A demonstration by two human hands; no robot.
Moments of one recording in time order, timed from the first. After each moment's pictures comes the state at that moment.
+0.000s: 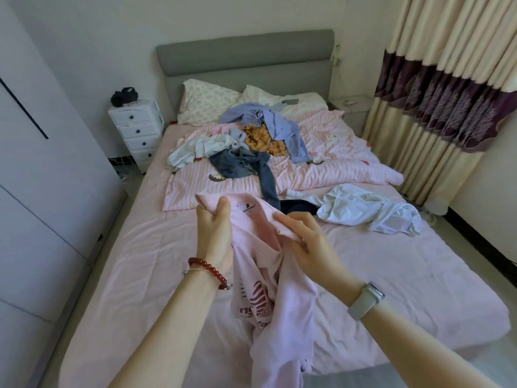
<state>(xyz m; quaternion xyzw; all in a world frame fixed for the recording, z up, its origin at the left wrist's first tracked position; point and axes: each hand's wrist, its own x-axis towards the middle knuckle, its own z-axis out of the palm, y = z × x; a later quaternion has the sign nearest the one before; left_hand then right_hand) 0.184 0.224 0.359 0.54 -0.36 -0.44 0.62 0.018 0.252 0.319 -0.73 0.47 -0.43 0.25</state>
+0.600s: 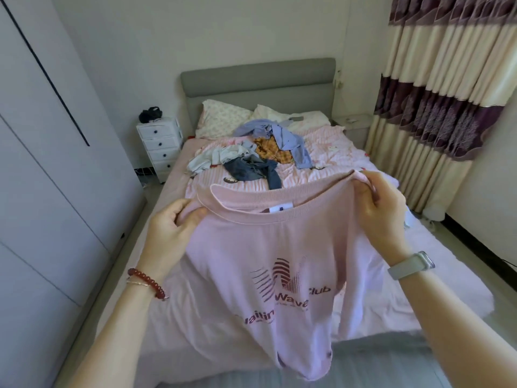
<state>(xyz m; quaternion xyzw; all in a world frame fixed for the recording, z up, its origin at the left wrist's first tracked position) 0.280 0.400 0.394 0.51 -0.65 -0.20 0.53 -0.038 0.373 0.378 -0.61 0.50 -0.61 -0.04</state>
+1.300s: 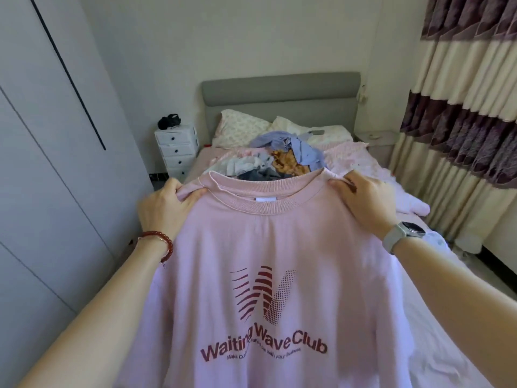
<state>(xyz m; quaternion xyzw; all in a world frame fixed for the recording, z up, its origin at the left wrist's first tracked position) 0.330 0.267 0.385 0.67 -0.59 0.16 0.42 -0.019 0.232 0.381 -0.69 0.58 -0.41 -0.10</state>
